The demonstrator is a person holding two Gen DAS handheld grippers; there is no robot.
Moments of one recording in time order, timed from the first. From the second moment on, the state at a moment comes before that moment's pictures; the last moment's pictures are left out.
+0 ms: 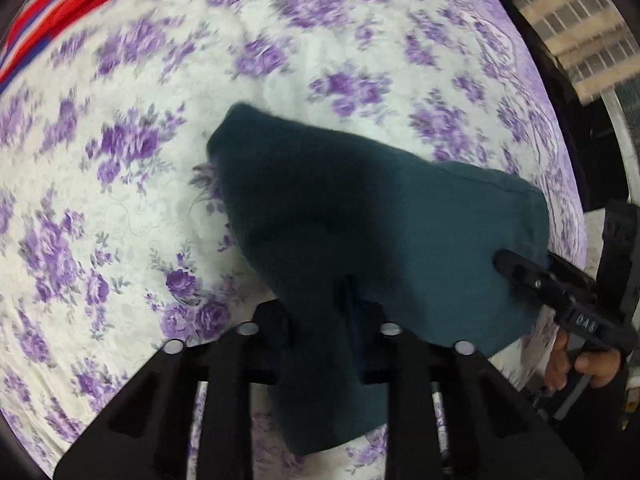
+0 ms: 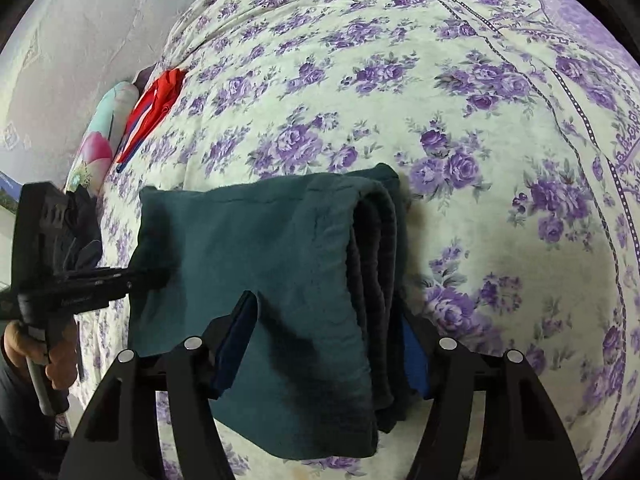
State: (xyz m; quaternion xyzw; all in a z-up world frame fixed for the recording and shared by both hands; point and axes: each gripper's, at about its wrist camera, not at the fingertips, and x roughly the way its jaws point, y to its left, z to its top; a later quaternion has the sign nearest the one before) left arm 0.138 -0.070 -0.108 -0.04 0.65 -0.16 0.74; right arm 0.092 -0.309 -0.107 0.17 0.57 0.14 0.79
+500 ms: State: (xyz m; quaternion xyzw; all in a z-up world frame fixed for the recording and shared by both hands) left arm 0.133 -0.047 -0.107 -0.10 0.62 -0.19 0.75; right arm 0.092 -0.307 -0.089 0.16 0.55 0.16 0.81
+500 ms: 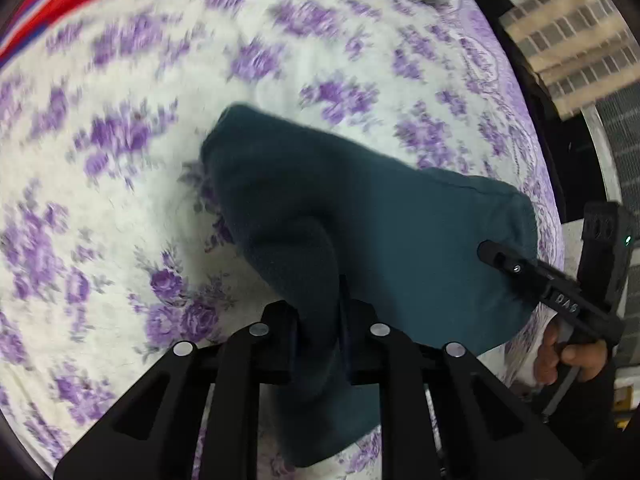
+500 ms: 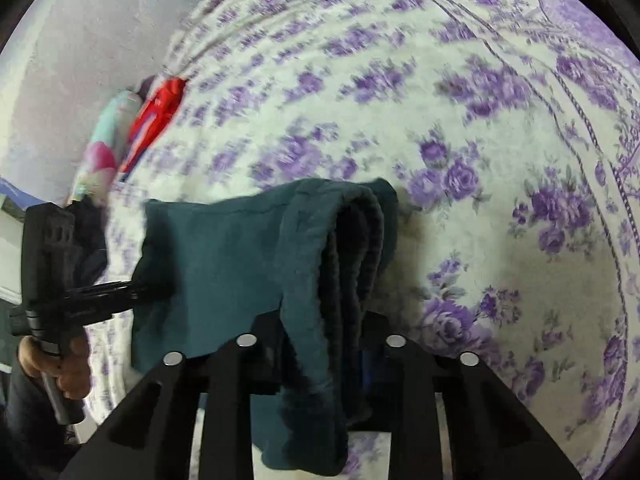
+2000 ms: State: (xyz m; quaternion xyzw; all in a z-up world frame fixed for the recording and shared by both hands) left arm 0.216 0.196 -0.123 -0.16 0.53 0.12 0.82; right arm 0.319 -0.048 -0.116 -0.09 0.53 0.23 0.81
